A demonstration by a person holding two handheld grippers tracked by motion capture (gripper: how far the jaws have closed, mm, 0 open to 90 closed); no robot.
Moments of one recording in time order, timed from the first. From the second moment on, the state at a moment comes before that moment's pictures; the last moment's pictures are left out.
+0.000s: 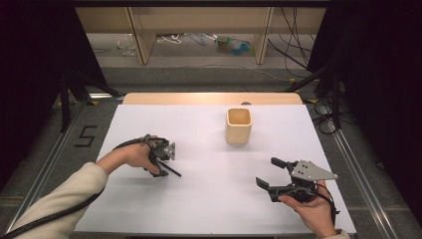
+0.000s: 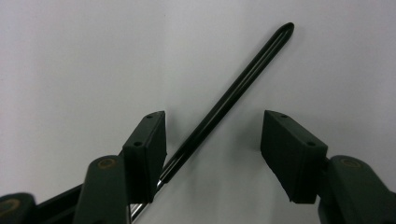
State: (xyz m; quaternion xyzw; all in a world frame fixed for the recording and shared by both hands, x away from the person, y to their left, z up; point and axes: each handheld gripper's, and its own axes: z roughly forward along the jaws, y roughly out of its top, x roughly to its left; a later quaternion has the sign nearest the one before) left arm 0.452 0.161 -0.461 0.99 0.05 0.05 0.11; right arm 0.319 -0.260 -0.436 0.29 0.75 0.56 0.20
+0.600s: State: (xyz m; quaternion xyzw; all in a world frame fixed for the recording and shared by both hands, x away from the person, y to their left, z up) left arm 0.449 0.152 -0.460 1.00 0.05 0.02 0.08; right arm 0.319 -0.260 -0.436 0.29 0.76 0.56 0.20
